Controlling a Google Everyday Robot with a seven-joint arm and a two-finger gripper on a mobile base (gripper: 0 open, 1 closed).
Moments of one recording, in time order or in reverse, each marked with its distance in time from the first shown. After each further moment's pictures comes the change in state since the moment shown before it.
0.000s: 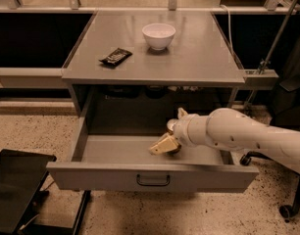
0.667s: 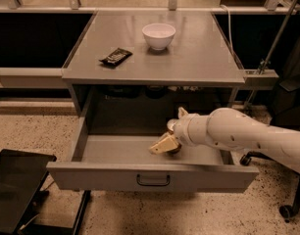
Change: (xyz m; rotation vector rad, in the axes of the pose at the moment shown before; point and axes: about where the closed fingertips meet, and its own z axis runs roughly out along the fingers) arm -0.001 -0.001 0.001 0.005 -0.004 0.001
